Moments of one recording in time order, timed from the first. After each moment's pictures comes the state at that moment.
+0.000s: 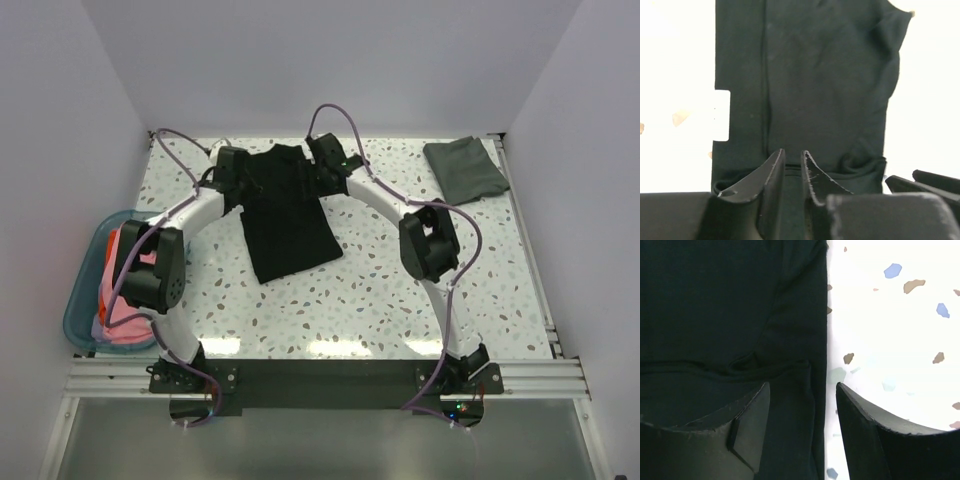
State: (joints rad) left arm -0.23 1.82 1.24 -0.19 -0.17 -0.74; right arm 0.60 2.36 2.06 -0.56 0.09 0.30
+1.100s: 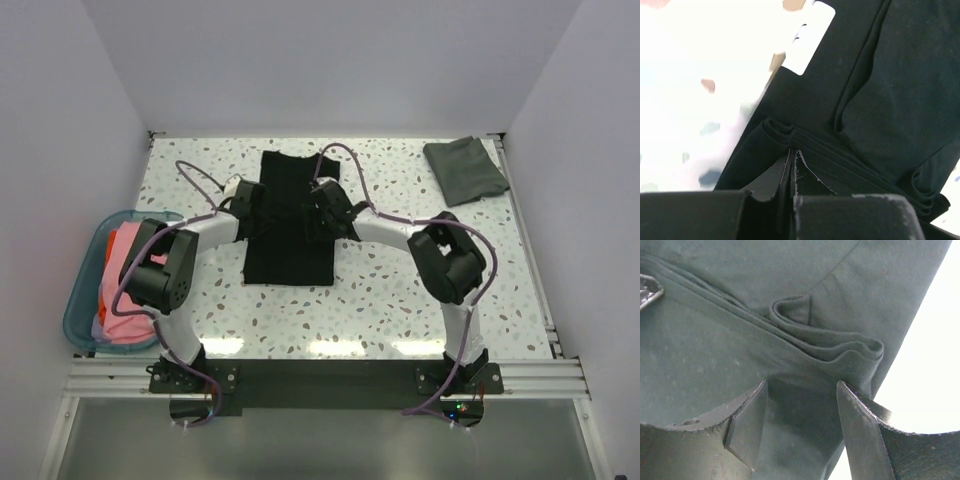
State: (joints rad) left arm -0.31 1.84 1.03 -0.10 -0.23 -0.86; right arm 0.70 2.09 1.46 -0.26 0.10 0.43
